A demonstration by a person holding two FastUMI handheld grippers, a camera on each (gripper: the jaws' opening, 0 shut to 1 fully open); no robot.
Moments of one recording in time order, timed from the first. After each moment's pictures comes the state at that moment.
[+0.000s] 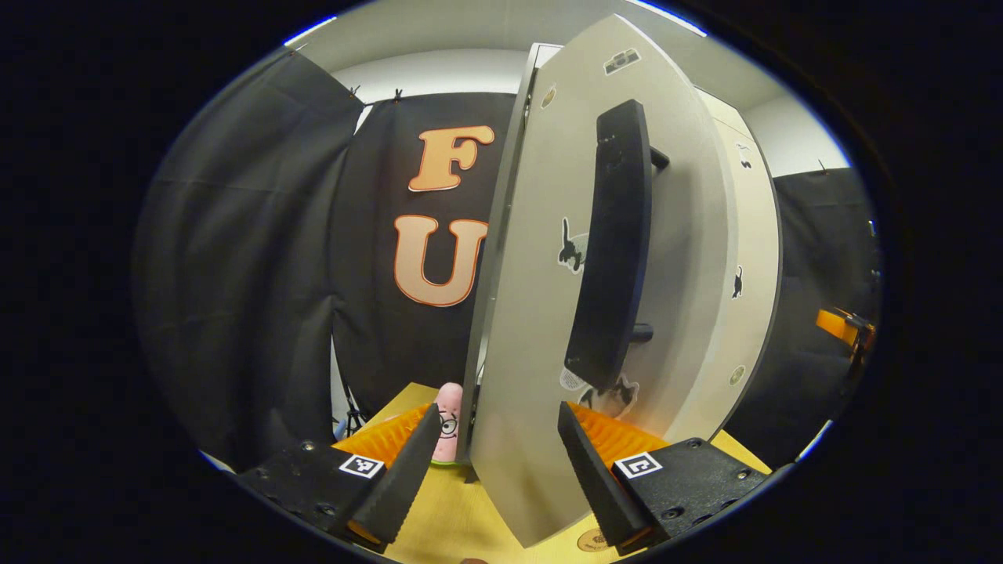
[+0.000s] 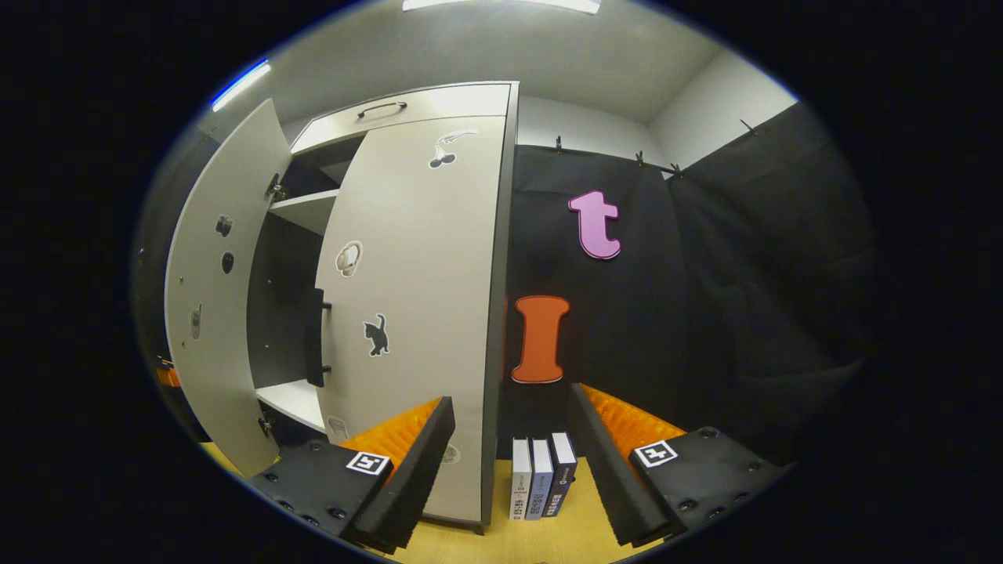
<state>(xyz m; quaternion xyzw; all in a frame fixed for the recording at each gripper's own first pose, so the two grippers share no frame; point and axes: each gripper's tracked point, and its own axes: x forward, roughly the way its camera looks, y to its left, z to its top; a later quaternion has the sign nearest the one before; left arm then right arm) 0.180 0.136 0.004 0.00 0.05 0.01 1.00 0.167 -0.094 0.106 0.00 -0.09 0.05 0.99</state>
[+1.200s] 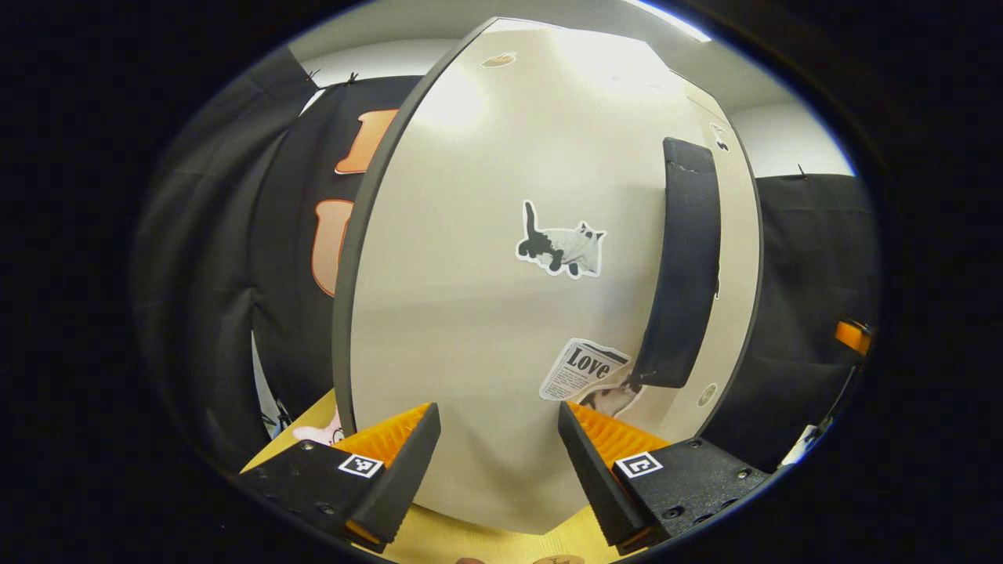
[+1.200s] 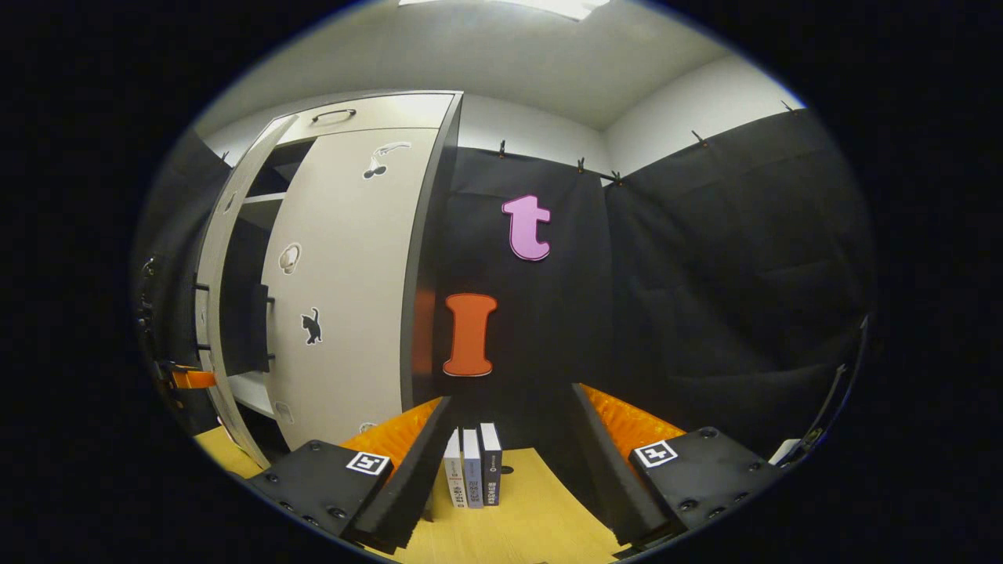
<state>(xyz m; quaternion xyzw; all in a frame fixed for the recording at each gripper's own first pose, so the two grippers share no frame) 0.272 0.033 -0.020 -0.01 0.05 -0.08 1.00 0.122 -0.179 0.104 0.00 -0.09 -0.07 0.99</state>
